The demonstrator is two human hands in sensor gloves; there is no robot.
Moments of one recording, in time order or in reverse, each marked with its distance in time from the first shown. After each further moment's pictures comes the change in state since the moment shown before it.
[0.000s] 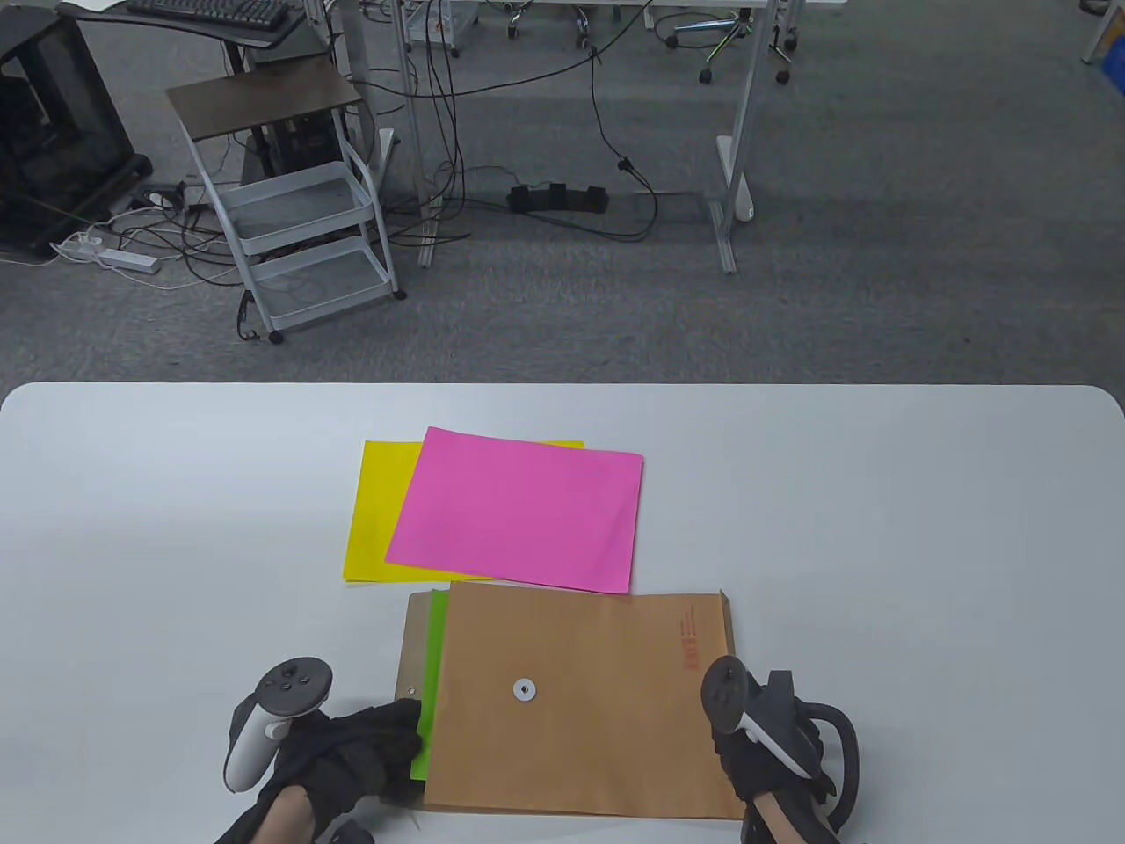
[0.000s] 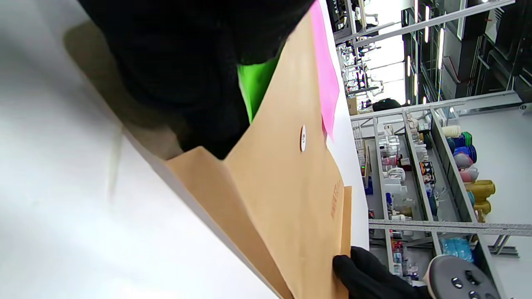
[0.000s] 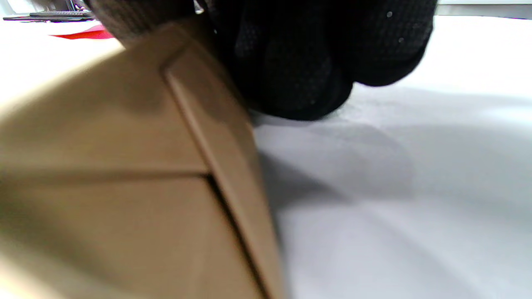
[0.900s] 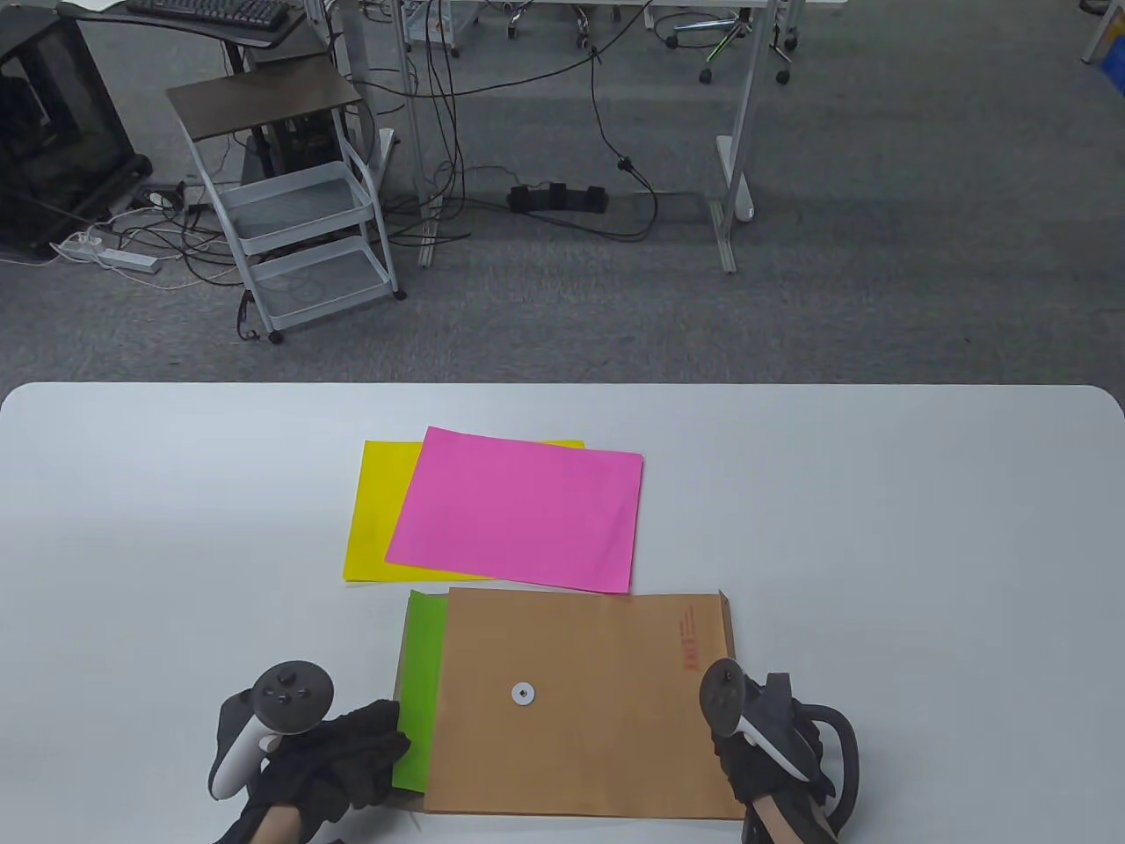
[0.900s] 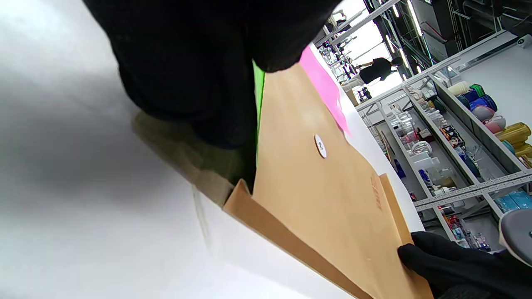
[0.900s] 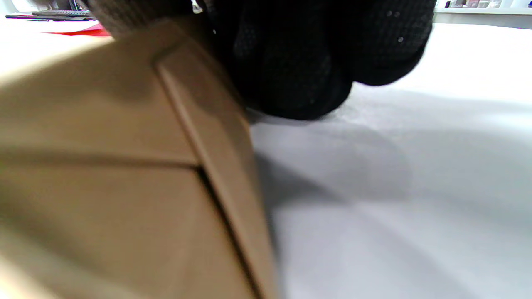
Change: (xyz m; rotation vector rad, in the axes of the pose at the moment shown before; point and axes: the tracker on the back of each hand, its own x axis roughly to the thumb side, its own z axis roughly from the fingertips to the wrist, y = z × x) left_hand 0.015 0.001 0.022 0.154 -0.021 -0.344; right_hand 0.001 0.001 0.001 -0.015 -0.003 0.024
